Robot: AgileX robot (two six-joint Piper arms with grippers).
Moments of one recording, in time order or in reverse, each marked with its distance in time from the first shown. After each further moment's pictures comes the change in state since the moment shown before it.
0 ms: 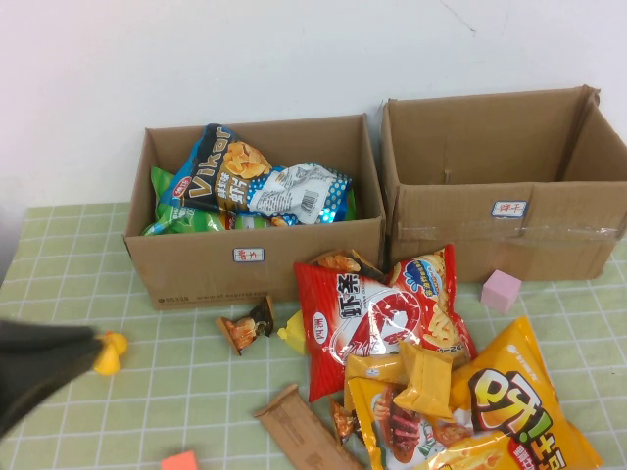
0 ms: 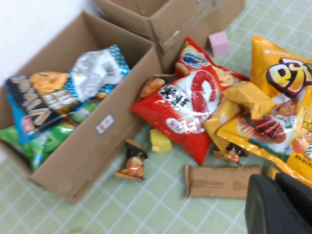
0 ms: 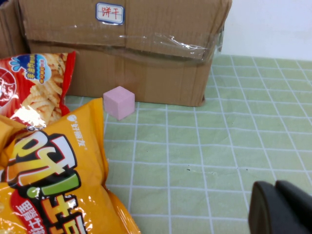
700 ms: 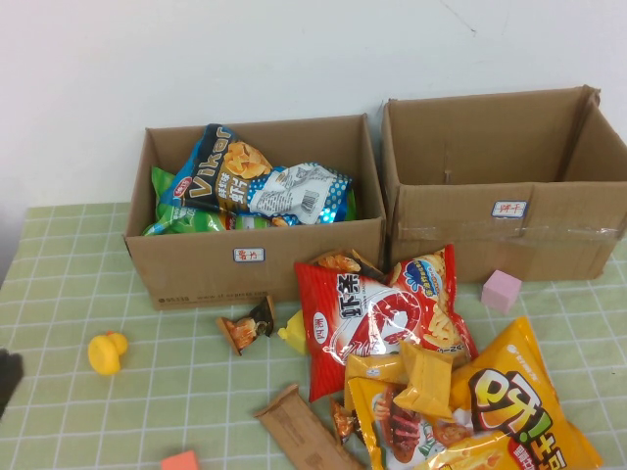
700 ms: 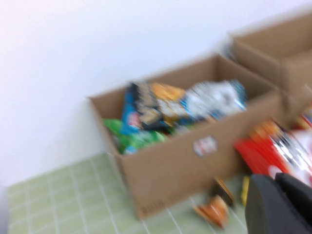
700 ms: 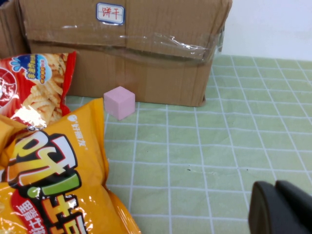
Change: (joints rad) right arm -0.001 0.000 0.000 0.000 0.000 0.000; left arm 0.394 -0.364 0.583 0.063 -0.601 -0.190
